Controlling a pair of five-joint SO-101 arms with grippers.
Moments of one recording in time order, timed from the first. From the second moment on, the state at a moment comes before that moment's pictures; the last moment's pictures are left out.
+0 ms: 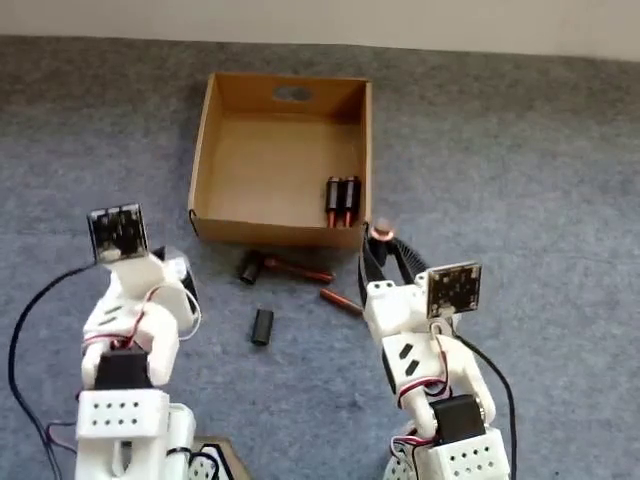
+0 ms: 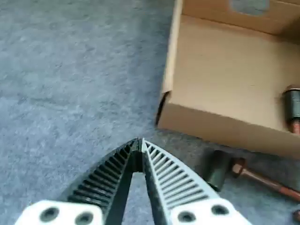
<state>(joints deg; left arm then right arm) -9.1 -77.1 82.4 39.5 9.4 -18.2 -103.6 95.6 28.6 -3.0</state>
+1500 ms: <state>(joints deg) -8.2 -101.7 96.4 39.2 1.7 -24.6 2.5 17.1 25.1 -10.6</state>
